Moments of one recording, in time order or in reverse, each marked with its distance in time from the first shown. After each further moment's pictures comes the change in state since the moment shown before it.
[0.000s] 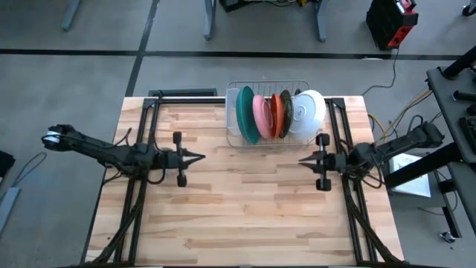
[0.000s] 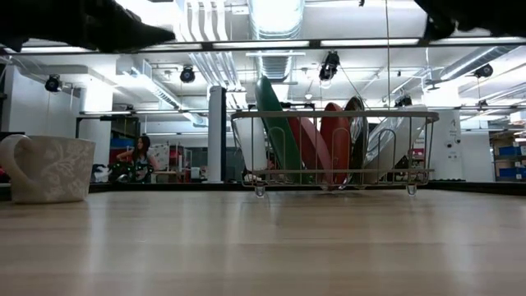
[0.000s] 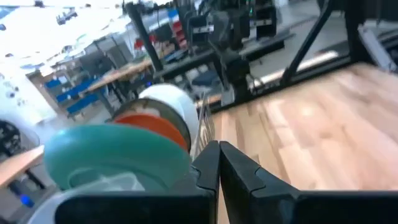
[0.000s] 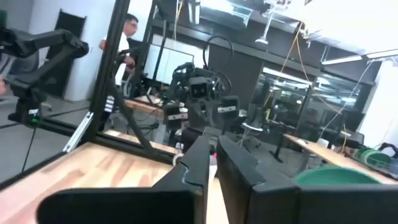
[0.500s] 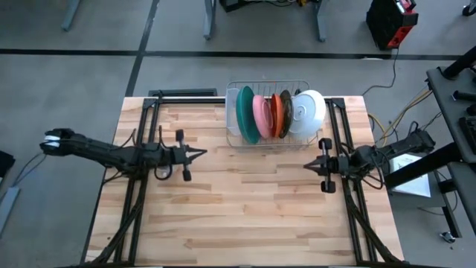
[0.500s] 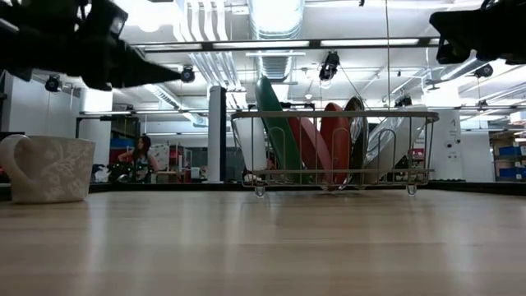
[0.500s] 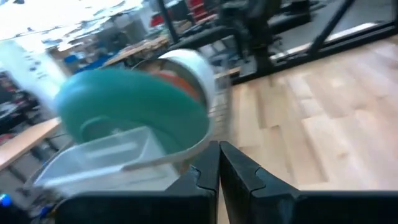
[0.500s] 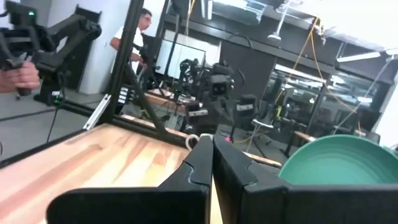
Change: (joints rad) left arm 0.125 0.091 -0.100 0.134 0.020 -0.032; right arm 0.001 -0.342 -0.191 -0.178 -0.042 0.008
